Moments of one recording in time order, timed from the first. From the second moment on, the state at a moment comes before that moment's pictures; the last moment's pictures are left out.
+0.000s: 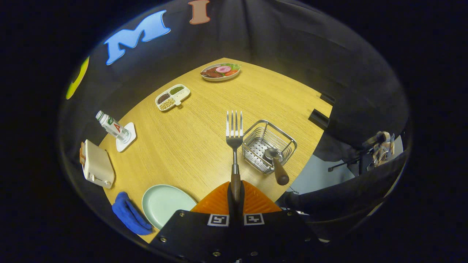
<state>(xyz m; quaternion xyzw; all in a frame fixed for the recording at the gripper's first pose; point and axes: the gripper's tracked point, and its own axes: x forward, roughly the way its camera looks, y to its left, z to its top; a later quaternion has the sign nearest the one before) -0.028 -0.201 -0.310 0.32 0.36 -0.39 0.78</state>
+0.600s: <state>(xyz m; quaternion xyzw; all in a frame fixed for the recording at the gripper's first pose) -0.047 -0.210 -0.319 0.41 0.43 -0.41 0.69</state>
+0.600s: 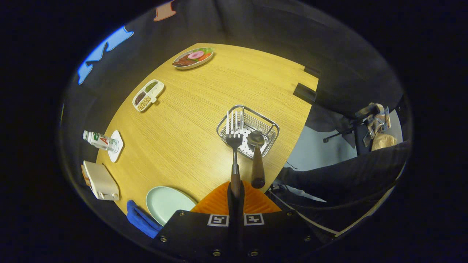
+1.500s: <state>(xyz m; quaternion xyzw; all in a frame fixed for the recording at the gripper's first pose) -0.045 -0.234 -0.315 0.47 0.50 -0.37 0.63</state>
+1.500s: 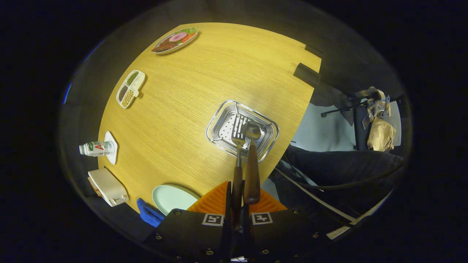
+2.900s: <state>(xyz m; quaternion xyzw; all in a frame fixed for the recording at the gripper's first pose) 0.005 -0.305 -0.171 0.28 0.24 -0.38 0.85</state>
